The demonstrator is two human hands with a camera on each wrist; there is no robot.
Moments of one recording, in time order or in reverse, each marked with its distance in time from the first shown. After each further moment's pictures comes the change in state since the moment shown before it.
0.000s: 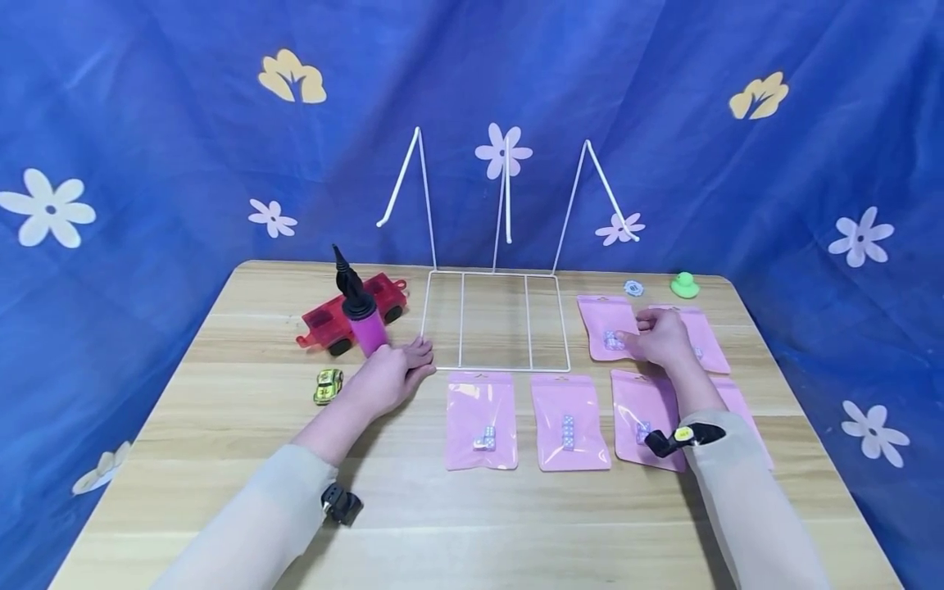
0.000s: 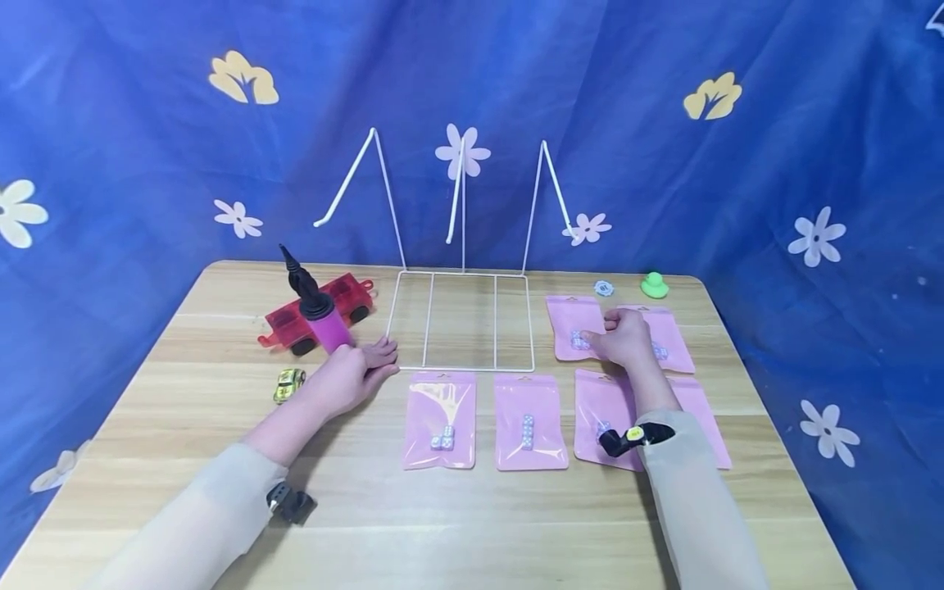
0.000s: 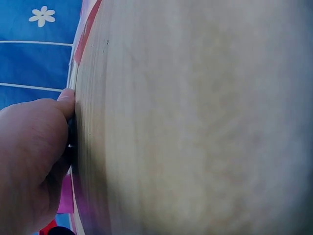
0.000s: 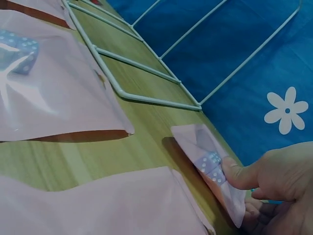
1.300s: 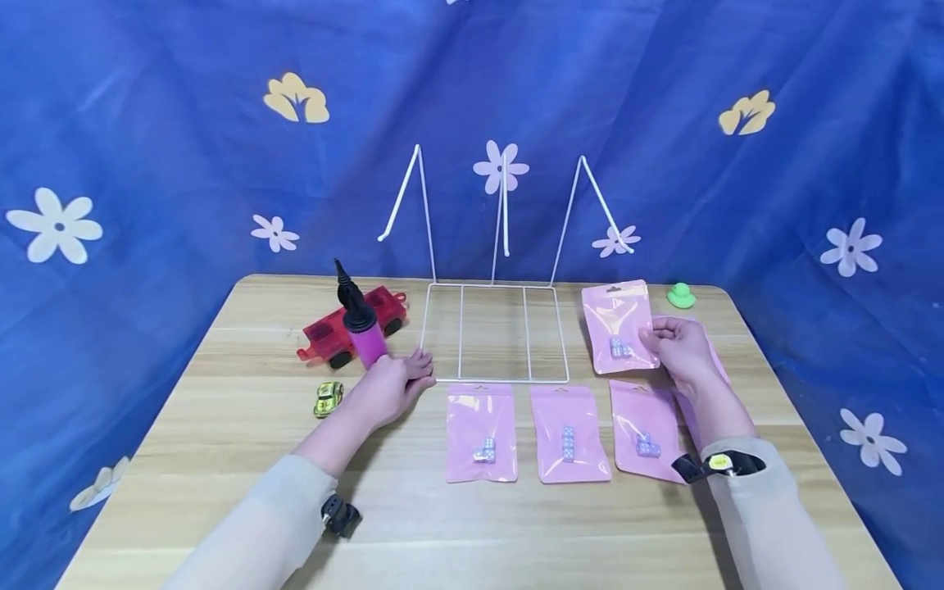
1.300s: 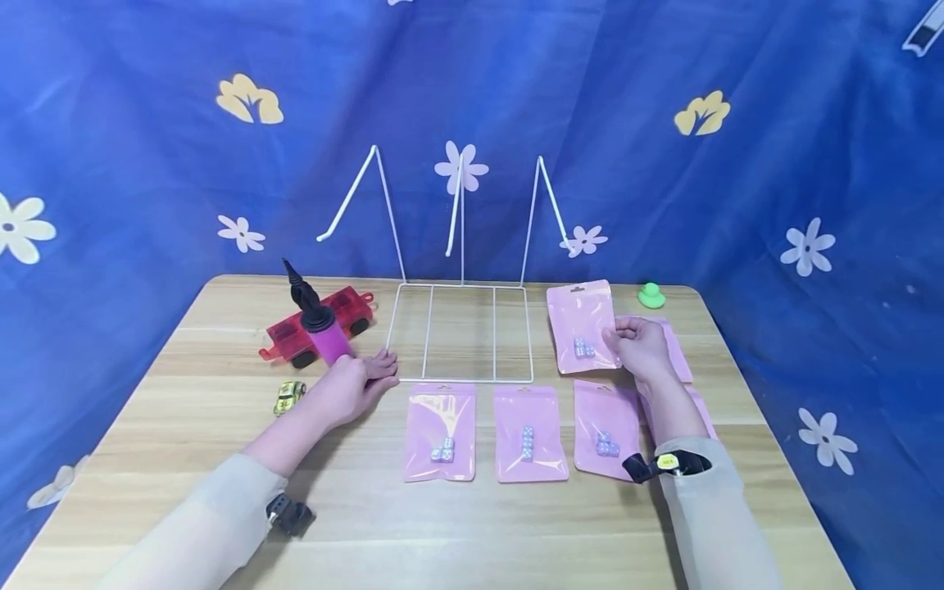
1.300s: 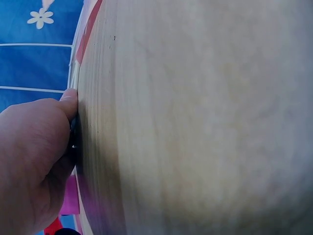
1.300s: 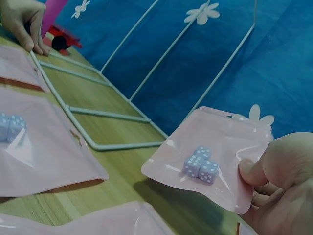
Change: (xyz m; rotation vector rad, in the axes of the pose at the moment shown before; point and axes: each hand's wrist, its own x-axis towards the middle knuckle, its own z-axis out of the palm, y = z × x) left_hand -0.002 0.001 0.001 -0.006 -0.003 -0.032; right_hand -0.024 -0.009 -0.021 0.448 0.033 0.004
